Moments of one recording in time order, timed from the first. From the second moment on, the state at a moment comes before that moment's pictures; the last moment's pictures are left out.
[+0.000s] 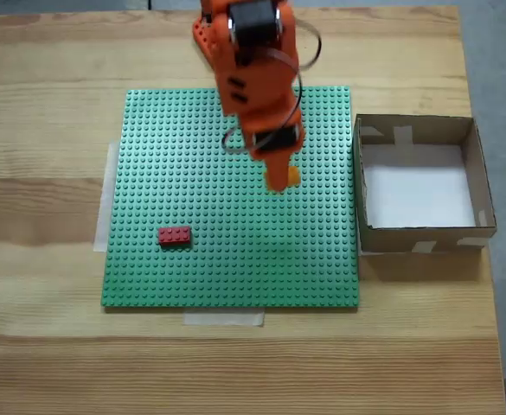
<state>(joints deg) -14.9 102.9 97.5 73.9 -2.3</state>
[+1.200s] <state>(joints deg) -42.6 109.9 94.7 72.7 -2.1</state>
